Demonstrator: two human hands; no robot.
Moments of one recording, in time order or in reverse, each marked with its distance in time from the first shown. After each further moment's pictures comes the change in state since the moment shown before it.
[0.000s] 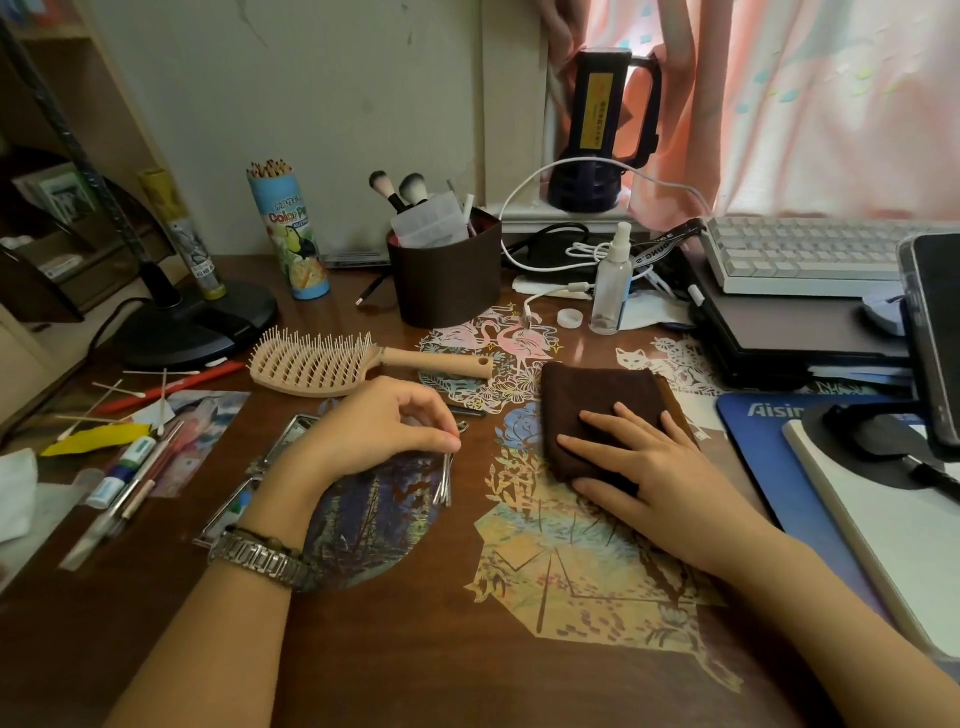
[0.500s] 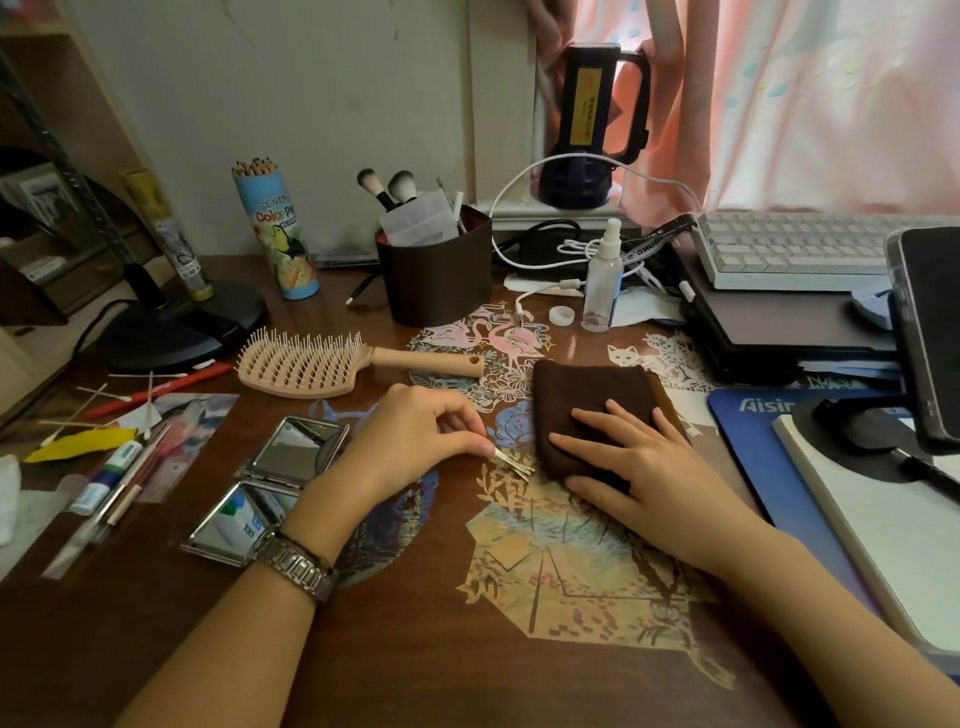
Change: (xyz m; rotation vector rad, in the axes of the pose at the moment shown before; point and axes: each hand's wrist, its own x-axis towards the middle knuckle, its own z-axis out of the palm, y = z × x) left_hand 0.013 0.003 0.036 0.129 0.175 0.176; right_hand 0.000 0.001 0.001 0.013 0.012 -0.009
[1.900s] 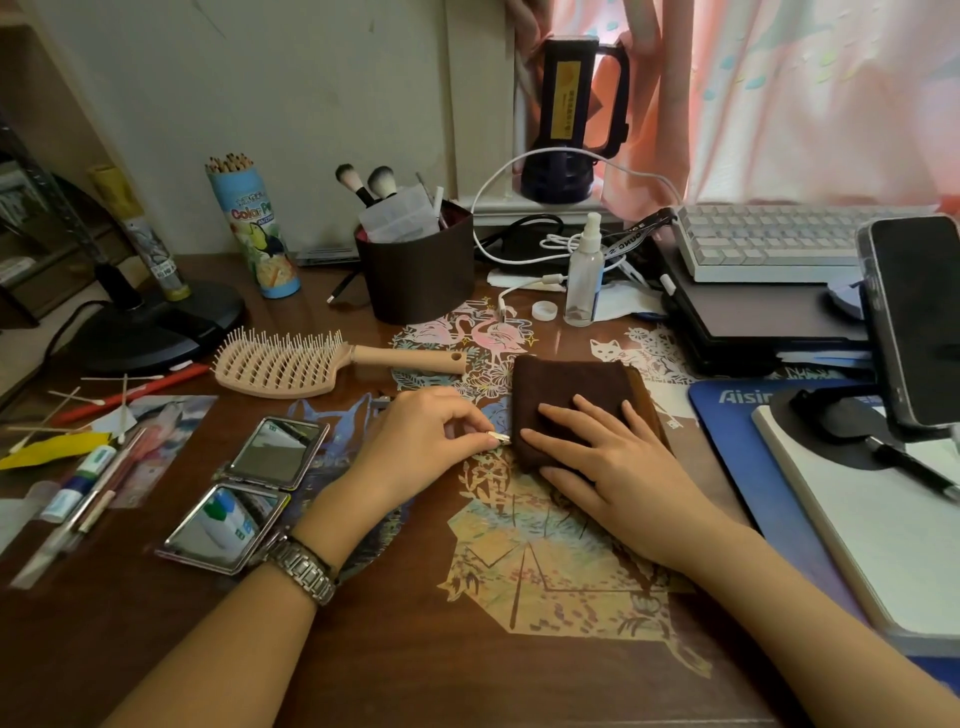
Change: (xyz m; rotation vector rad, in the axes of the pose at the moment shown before) left_hand 0.007 0.002 0.024 0.134 0.094 0.136; right_hand 0.003 -0.006 0.008 -0.078 0.047 -0.052
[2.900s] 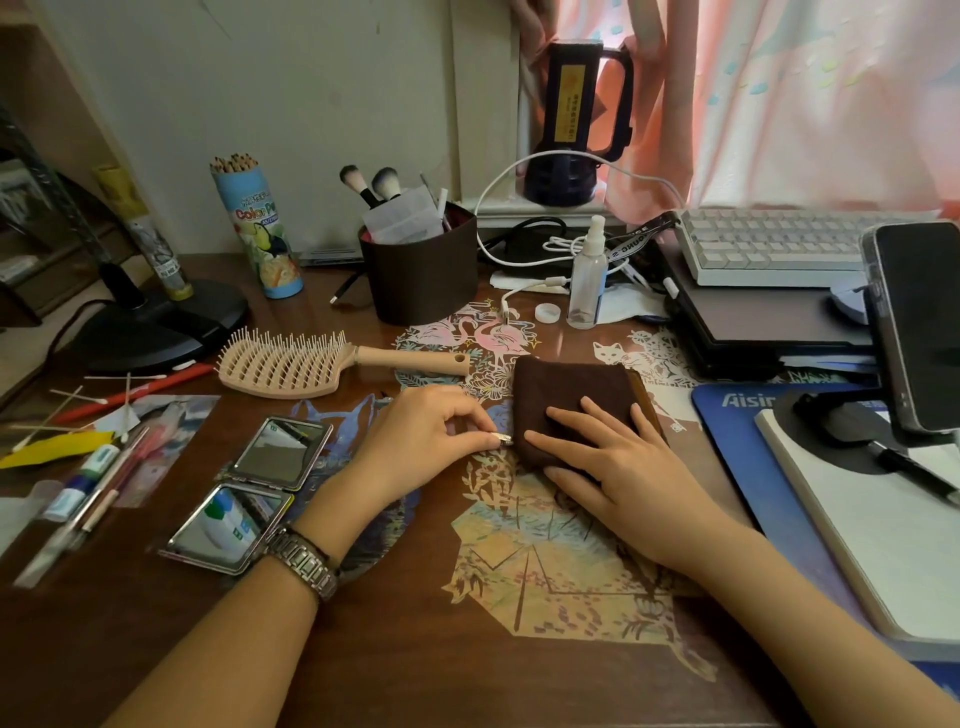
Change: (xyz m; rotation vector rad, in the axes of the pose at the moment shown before) left_hand 0.005 -0.008 -0.002 -0.043 -0.044 0.027; right_hand 0.000 0.000 -0.001 0.008 -0.019 0.048
